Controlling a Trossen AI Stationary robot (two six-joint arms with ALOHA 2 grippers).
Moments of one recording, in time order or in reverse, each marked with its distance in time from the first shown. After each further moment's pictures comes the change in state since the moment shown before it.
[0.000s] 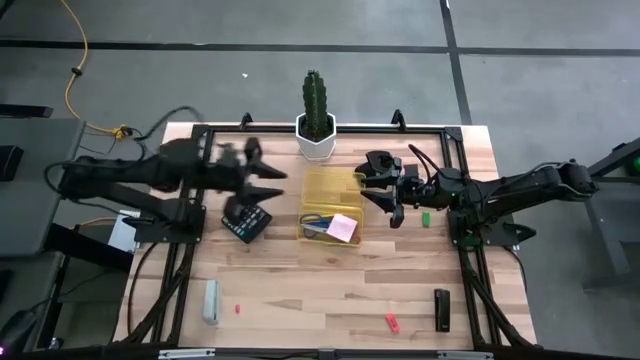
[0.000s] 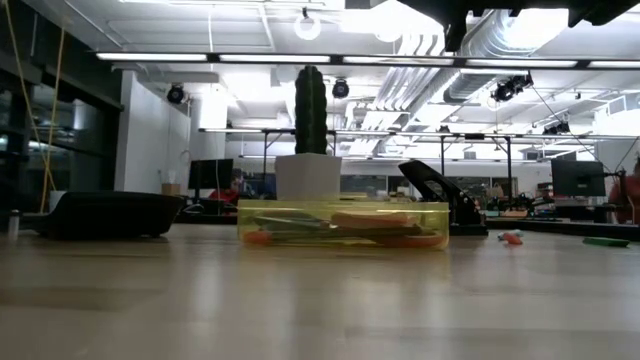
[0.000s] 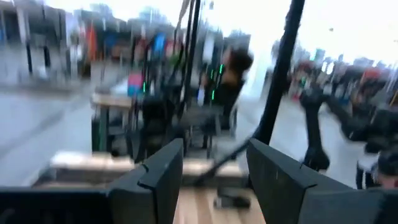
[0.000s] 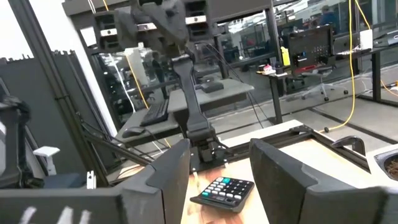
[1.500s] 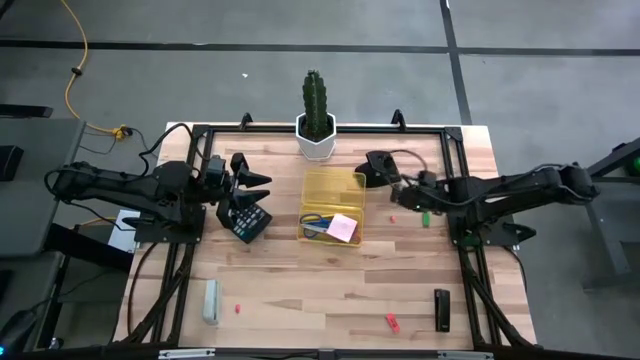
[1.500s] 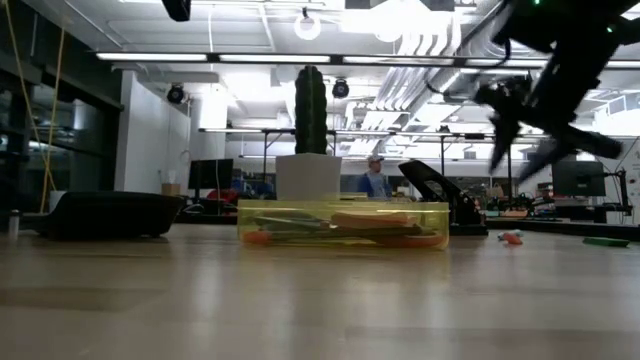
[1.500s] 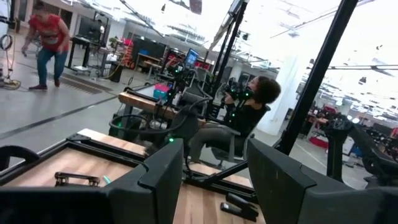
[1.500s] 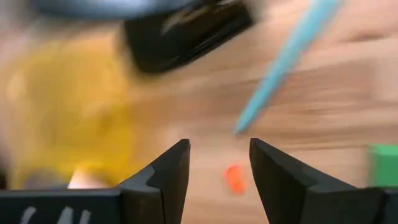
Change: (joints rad) left arm -0.060 -0.246 -0.437 0.273 -0.212 -0.158; right arm -0.073 0.001 0.000 -1.235 0.212 1.424
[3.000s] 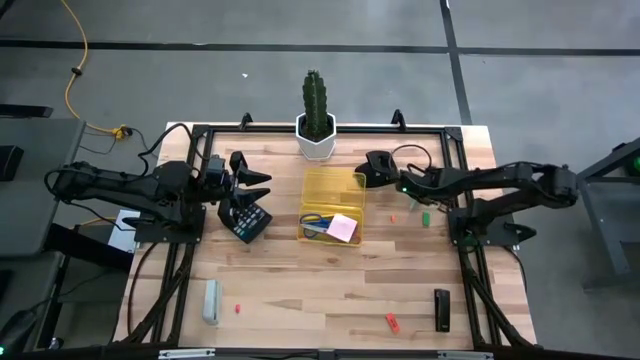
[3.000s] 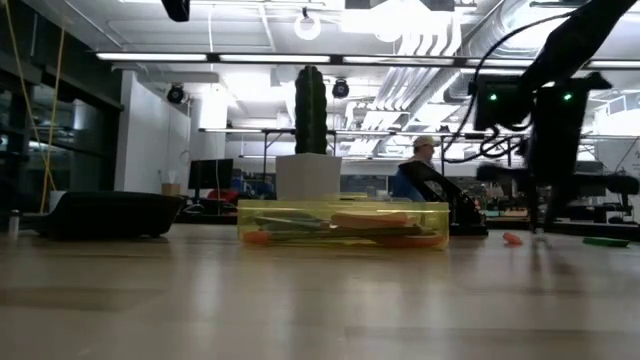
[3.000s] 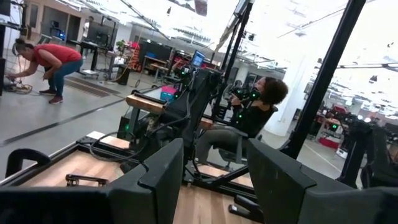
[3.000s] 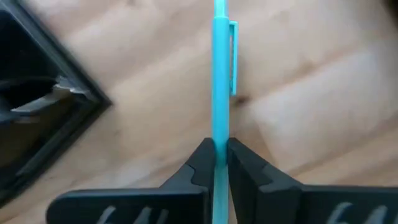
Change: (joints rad) left arm 0.000 0.000 0.001 -0.001 -0.027 0.021; right arm -0.319 0.239 -0.080 0.010 -0.046 0.044
